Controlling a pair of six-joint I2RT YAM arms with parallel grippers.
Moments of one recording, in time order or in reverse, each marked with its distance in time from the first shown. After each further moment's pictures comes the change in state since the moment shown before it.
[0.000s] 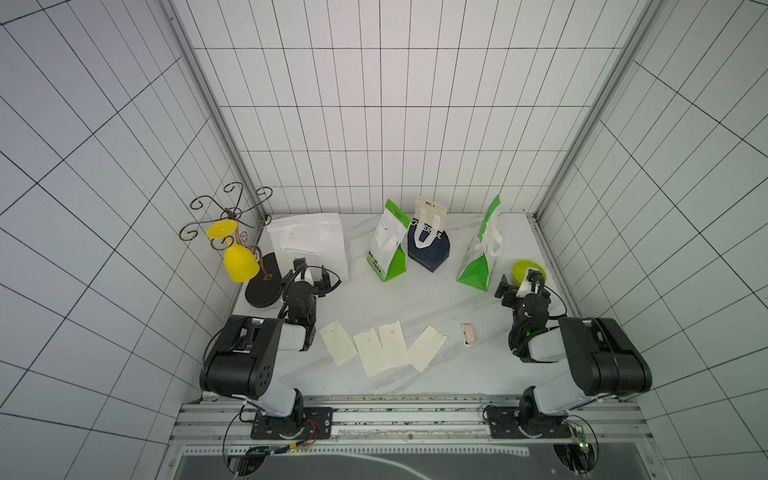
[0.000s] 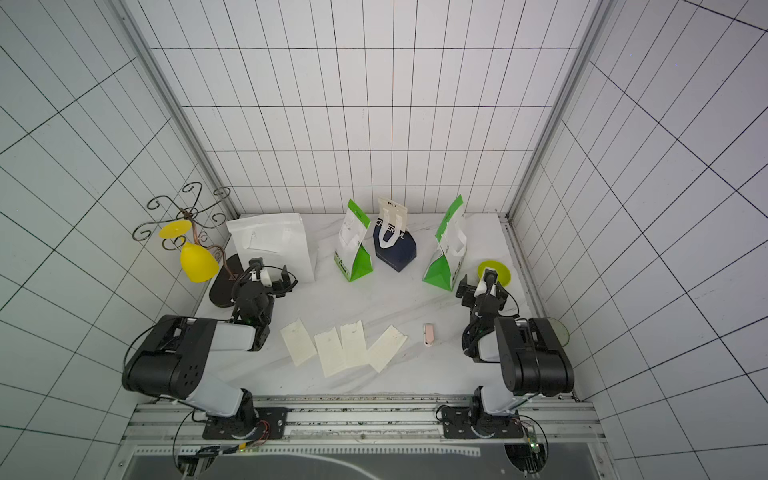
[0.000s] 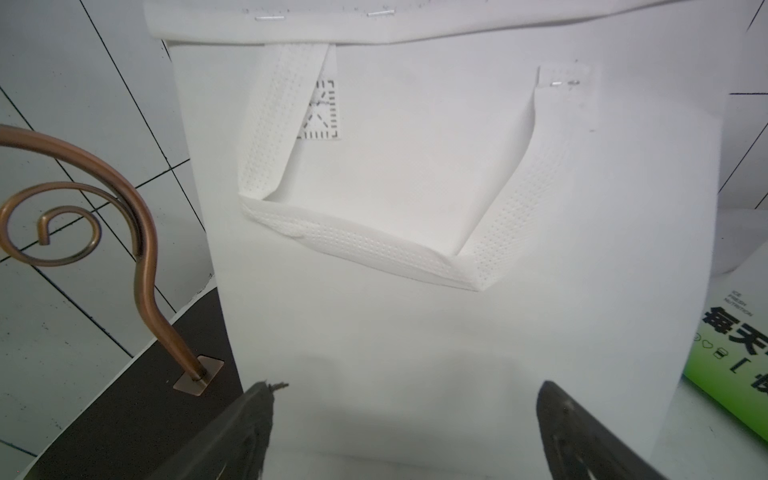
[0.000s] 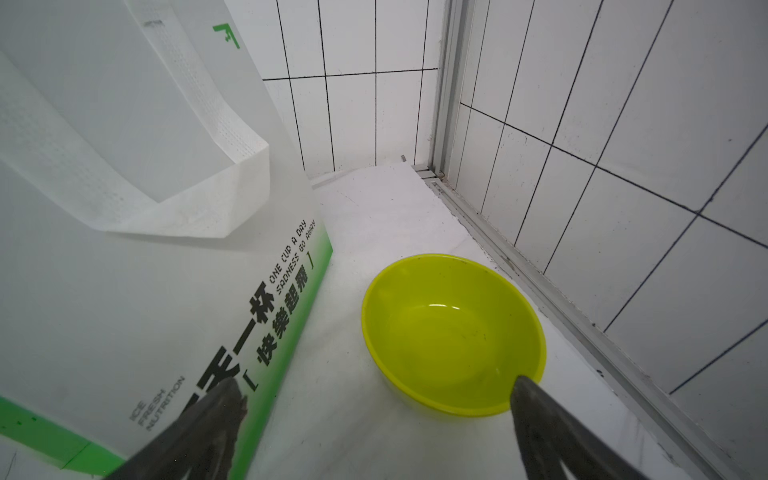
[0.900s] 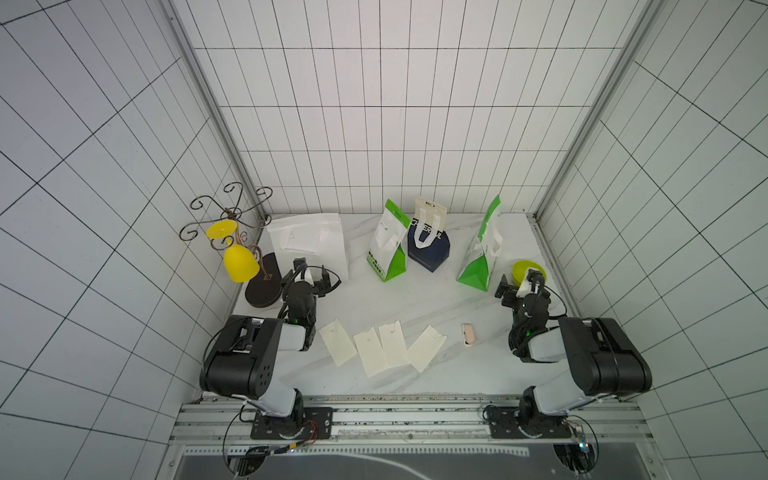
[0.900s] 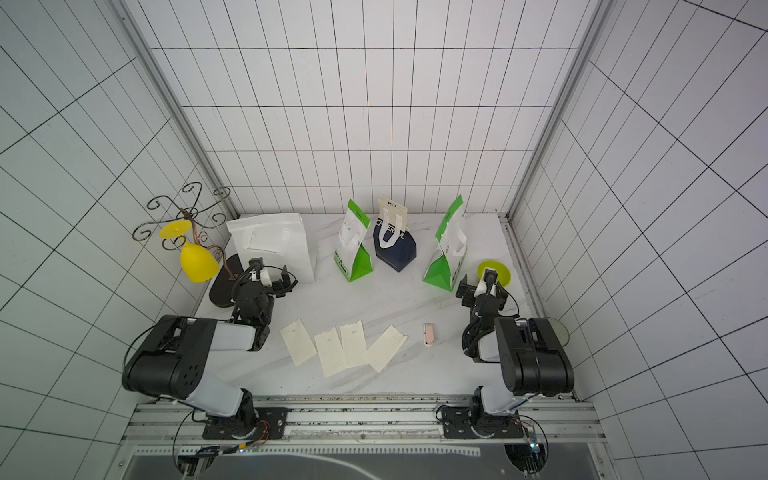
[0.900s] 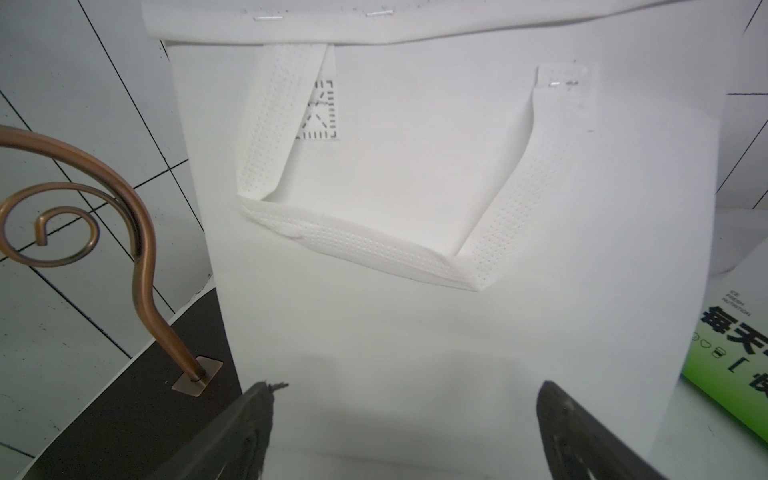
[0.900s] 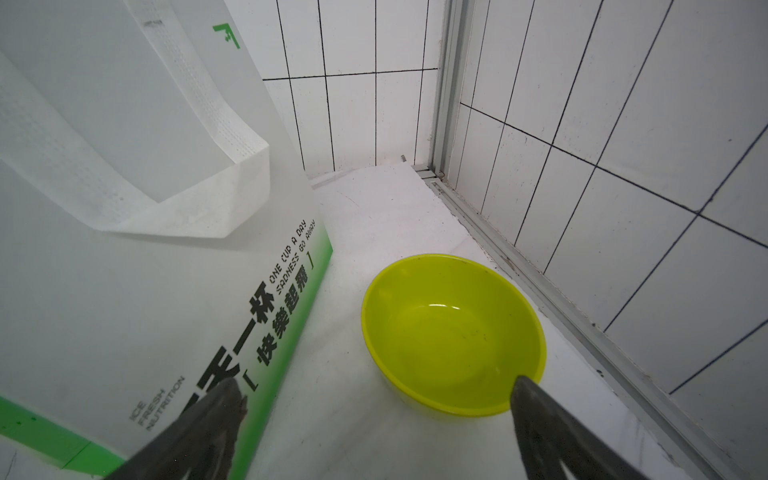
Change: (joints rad) left arm 0.000 0.000 0.000 0.001 0.003 0.000; right arm 0.000 0.000 0.000 0.000 0.000 0.000
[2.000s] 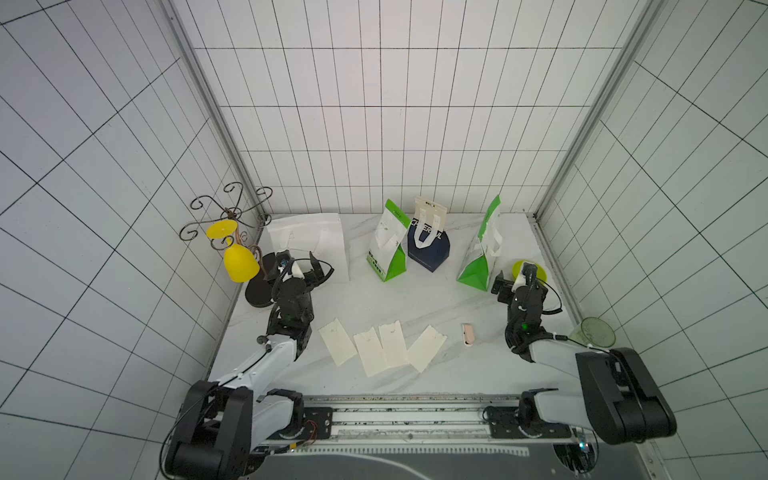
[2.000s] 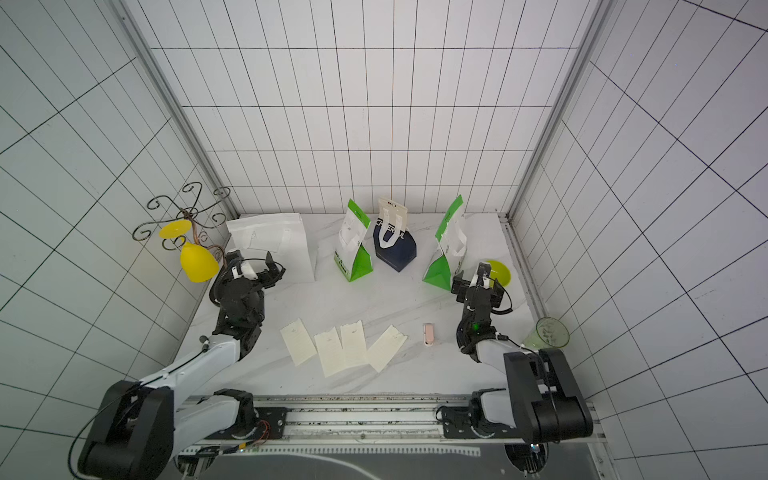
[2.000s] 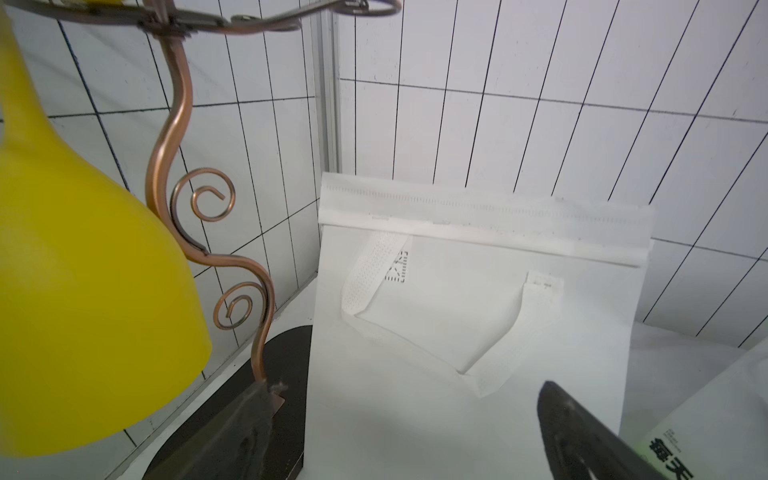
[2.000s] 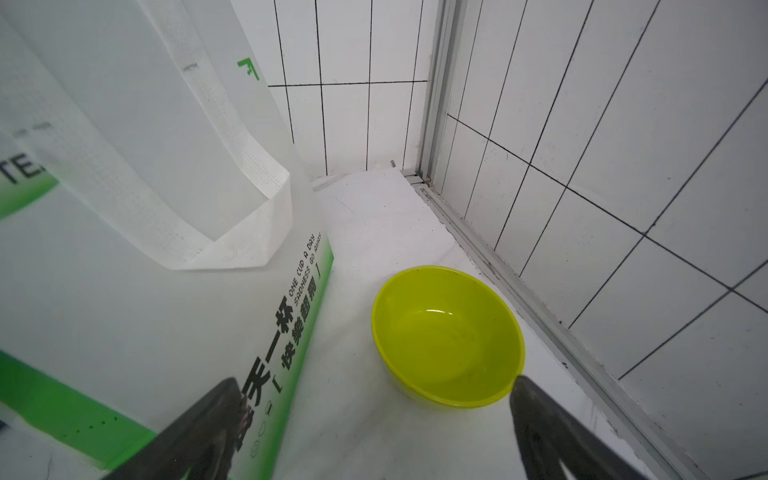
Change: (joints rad) left arm -0.062 -0.443 0.087 -0.391 -0.206 -0.127; right arm 0.167 -0.271 0.084 -0.406 0.228 0.017
